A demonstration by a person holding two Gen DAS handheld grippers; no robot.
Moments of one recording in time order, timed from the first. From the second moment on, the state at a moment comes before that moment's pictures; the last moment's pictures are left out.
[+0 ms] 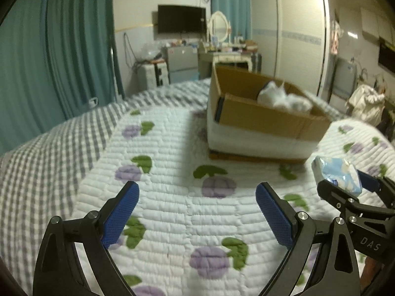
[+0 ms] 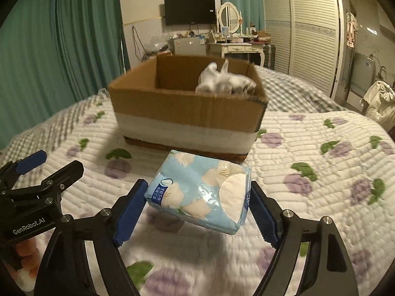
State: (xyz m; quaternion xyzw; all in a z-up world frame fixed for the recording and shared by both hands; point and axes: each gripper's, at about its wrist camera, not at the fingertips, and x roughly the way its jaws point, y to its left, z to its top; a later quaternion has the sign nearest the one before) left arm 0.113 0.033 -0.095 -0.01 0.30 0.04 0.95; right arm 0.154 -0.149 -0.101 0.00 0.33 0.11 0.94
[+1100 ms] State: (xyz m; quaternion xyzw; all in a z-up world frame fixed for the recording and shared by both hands) left arm 0.199 0.015 0.045 0.03 0.15 0.04 0.99; right arm 0.203 -0.170 0.089 0.00 0.20 0.15 0.97
